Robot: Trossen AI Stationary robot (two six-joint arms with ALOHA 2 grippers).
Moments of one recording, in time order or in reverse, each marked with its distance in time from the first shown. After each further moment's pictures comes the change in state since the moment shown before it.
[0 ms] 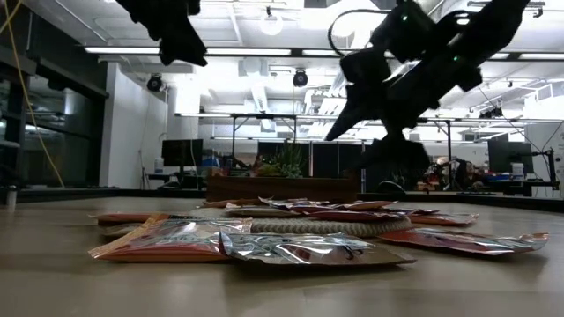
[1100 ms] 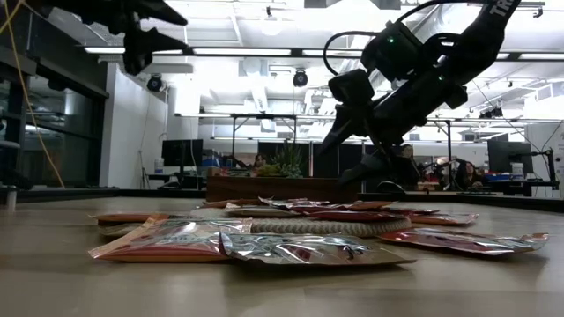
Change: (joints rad) left arm -0.331 -0.365 -0.447 0.474 -0.180 -0.586; right arm -0.061 0.106 0.002 0.106 -0.020 0.032
